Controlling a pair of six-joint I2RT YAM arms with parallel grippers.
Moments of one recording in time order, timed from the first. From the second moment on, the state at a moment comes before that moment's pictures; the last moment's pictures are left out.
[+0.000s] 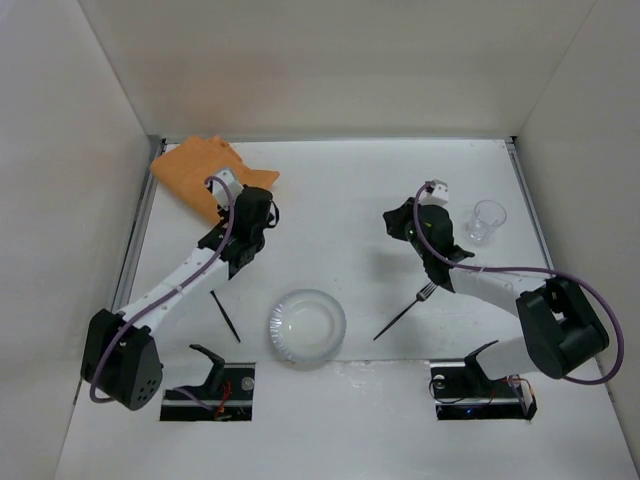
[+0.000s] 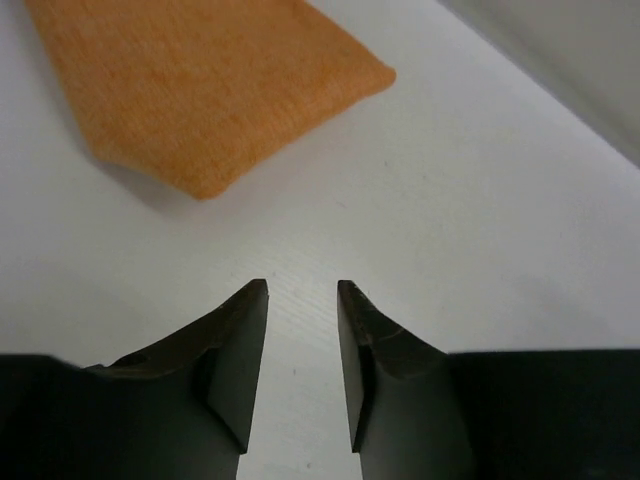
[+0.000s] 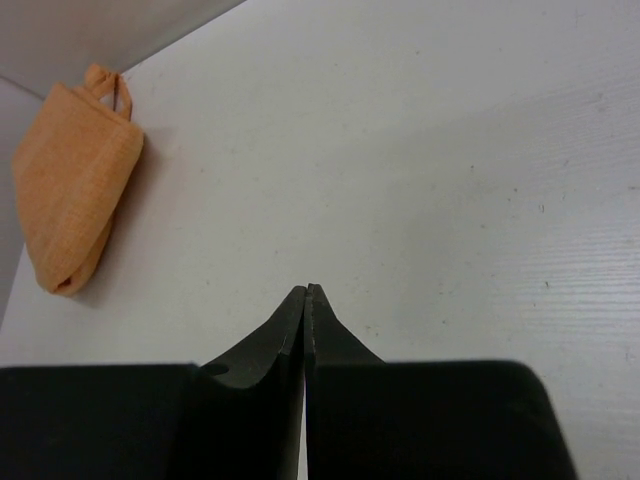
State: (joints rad) left arm -0.53 1.22 0.89 -0.27 -0.64 -0.83; right arm 0.47 1.40 0.64 0.49 0.18 0.65
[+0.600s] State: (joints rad) left arm -0.36 1.97 1.51 -0.16 -0.64 -0.63; right arm 0.45 1.40 0.62 0.53 0.12 0.66
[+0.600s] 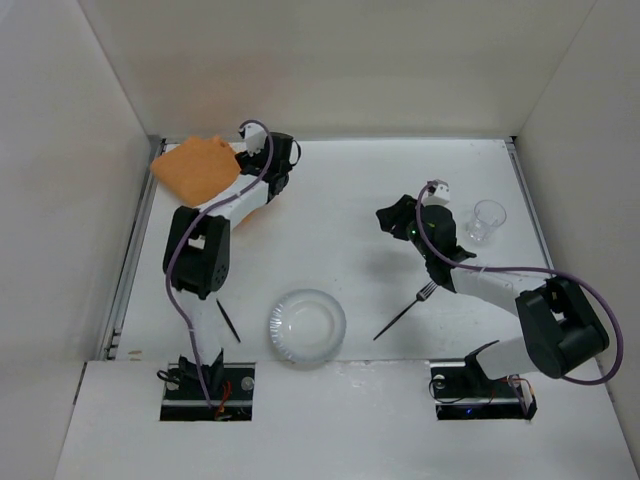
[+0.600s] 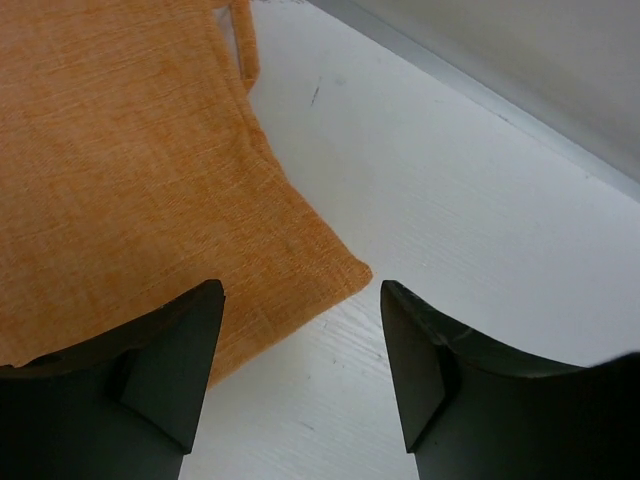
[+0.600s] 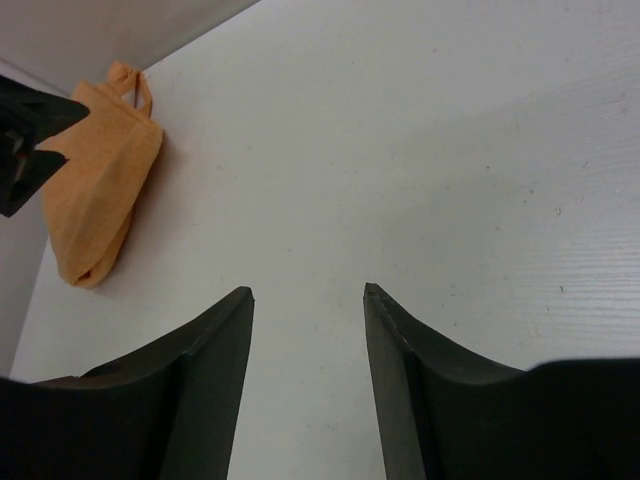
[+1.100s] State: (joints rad) left arm -0.39 2.26 1.76 -0.21 -0.66 -0.24; right arm 0.45 1.40 0.62 0.54 0.10 0.67
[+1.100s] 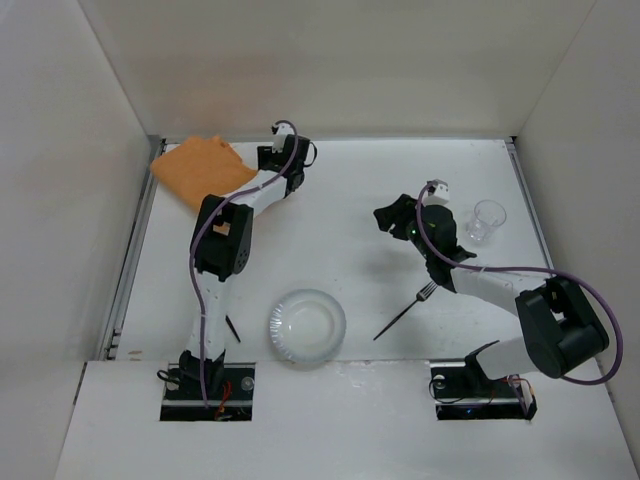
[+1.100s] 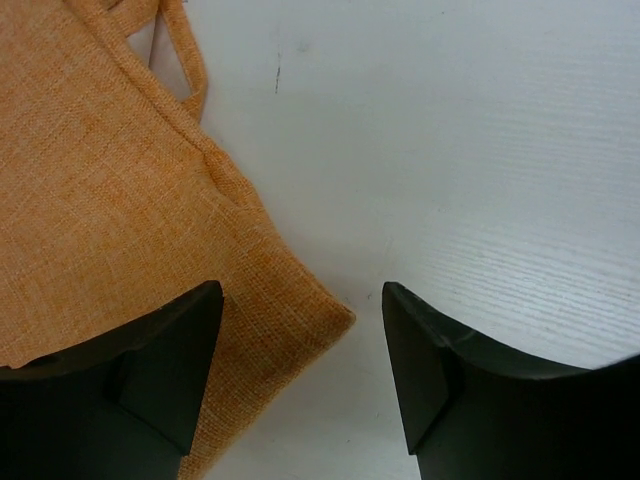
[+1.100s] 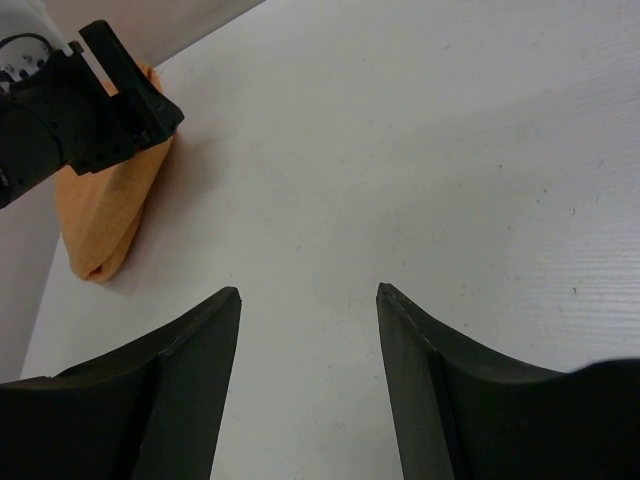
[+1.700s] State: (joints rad) left arm -0.57 2.24 1.63 -0.14 -0.59 -0.14; right arm 0.36 1.40 0.58 0.55 0.07 0.70
